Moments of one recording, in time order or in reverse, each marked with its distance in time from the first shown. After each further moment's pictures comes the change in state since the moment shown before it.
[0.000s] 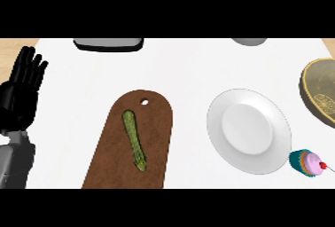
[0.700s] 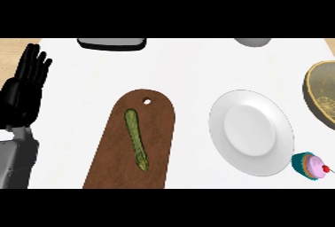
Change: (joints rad) left arm -0.029 -0.003 -0.008 0.029 -0.007 -0.005 0.002; right arm -0.212 0.104 0.268 -0.093 -0.014 0.099 0.138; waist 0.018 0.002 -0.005
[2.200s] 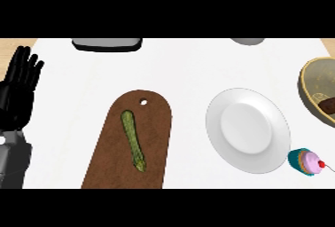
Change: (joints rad) left arm 0.027 0.009 0.034 -0.020 0.006 -0.012 0.001; right arm -0.200 0.400 -0.022 0.311 -0.094 -0.126 0.115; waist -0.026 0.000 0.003
